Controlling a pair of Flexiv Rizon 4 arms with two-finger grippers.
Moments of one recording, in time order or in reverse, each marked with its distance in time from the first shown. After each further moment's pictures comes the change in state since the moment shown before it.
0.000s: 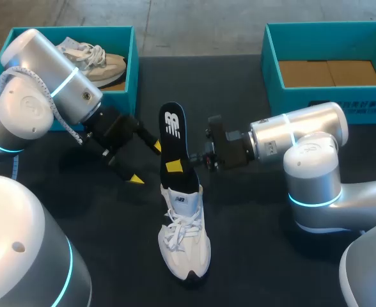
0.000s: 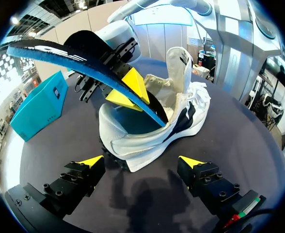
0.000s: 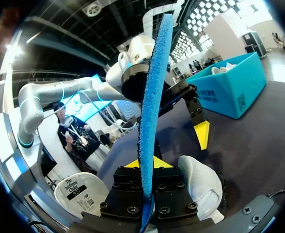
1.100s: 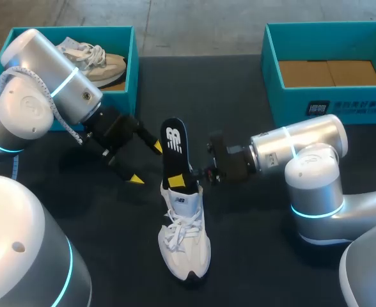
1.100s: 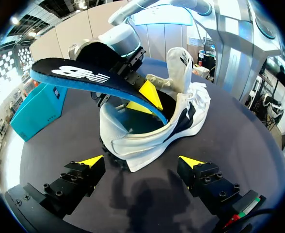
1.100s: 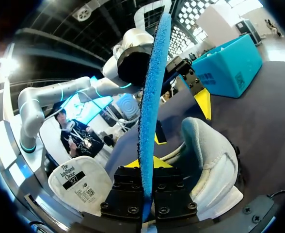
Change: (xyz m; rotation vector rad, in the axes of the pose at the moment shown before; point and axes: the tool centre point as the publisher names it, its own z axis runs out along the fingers) left arm 0.000 0.000 0.000 0.000 0.000 0.000; right arm 0.007 -0.037 0.004 0.024 0.018 0.100
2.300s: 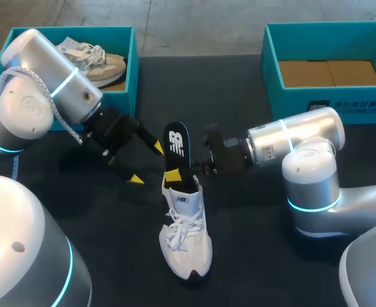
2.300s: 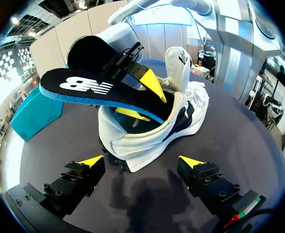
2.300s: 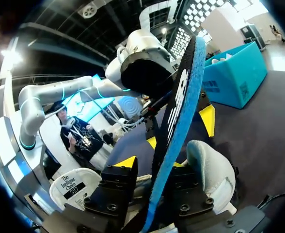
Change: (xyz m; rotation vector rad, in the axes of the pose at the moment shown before) left arm 0.000 0.000 0.000 0.000 0.000 0.000; right arm 0.001 0.022 0.003 -0.002 0.005 -0.061
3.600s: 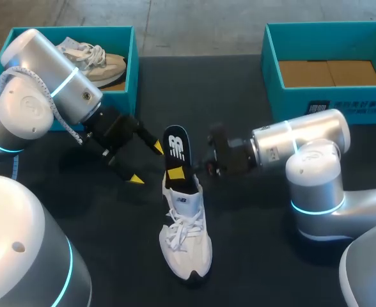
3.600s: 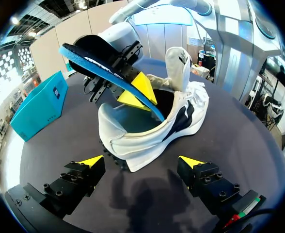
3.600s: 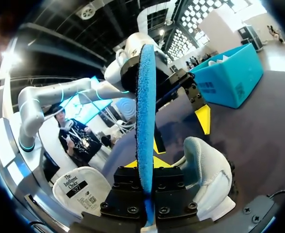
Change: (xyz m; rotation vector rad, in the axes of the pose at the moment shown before) left arm 0.000 0.000 0.000 0.000 0.000 0.000; right arm 0.001 -0.003 -0.008 -0.017 -0.022 0.018
